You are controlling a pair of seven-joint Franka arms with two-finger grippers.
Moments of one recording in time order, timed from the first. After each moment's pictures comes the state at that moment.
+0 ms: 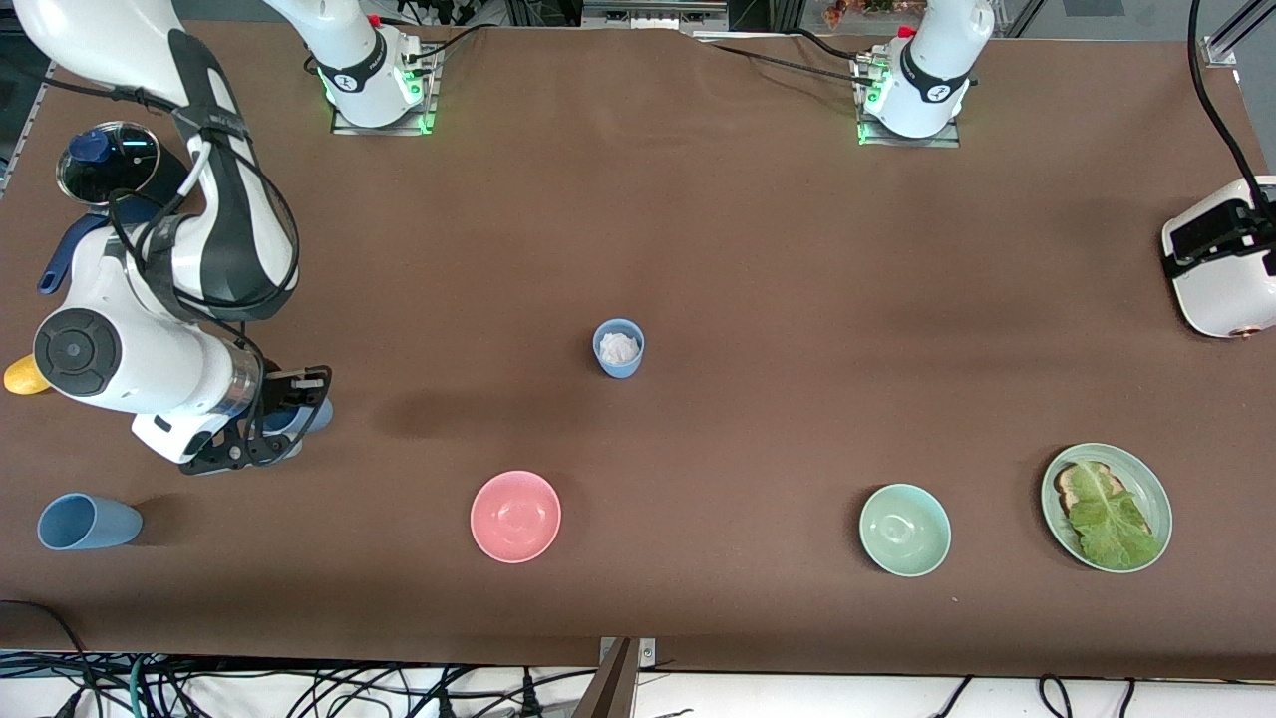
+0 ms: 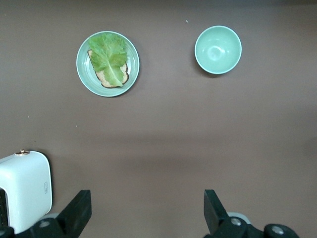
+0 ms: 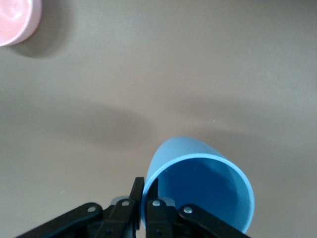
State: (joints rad) left arm 0.05 0.17 -0.01 -1.26 0.04 1.39 0.02; right arm 0.13 0.53 0.02 -1.41 0.00 1.79 -0.05
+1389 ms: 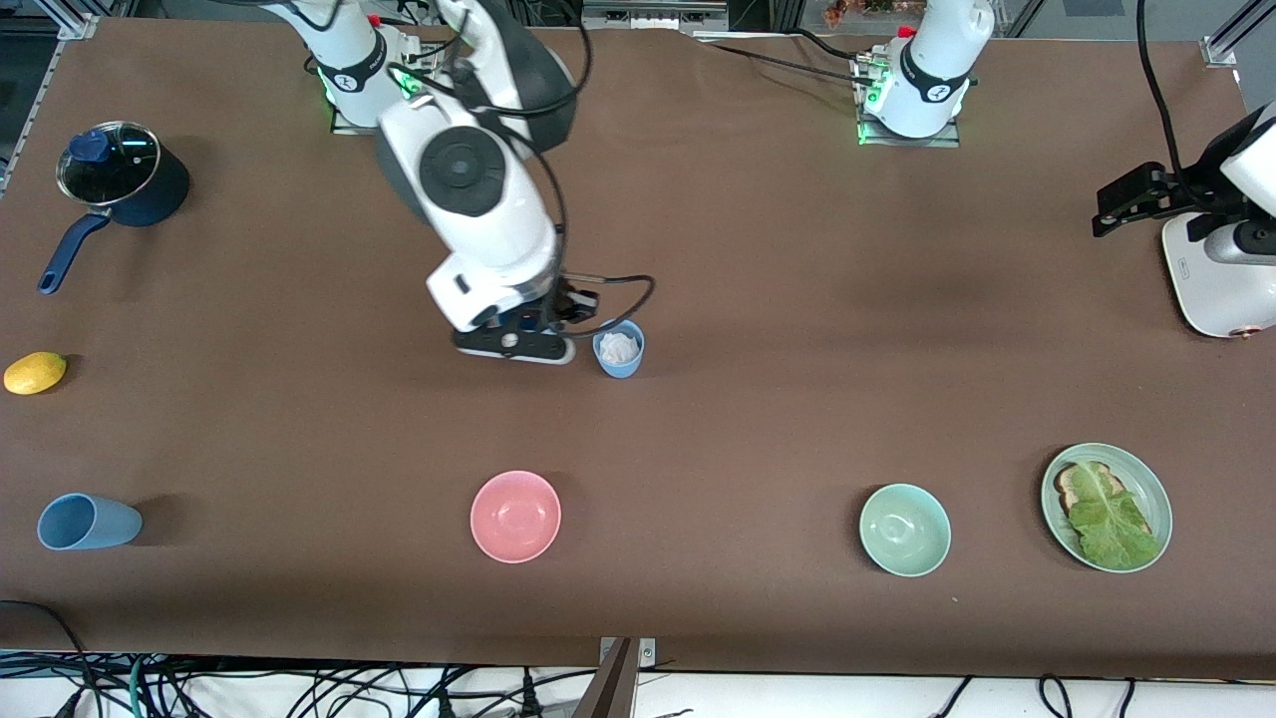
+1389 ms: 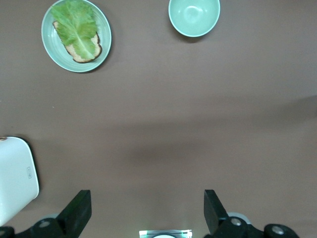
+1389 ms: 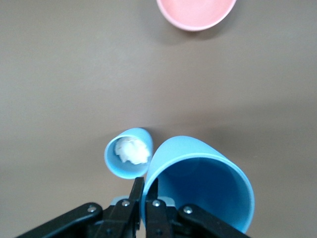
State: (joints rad) left arm -0.02 0.08 -0.01 -1.42 -0.01 1.38 0.02; right arm 0.62 0.56 0.05 -1.28 0.05 1.86 0.81
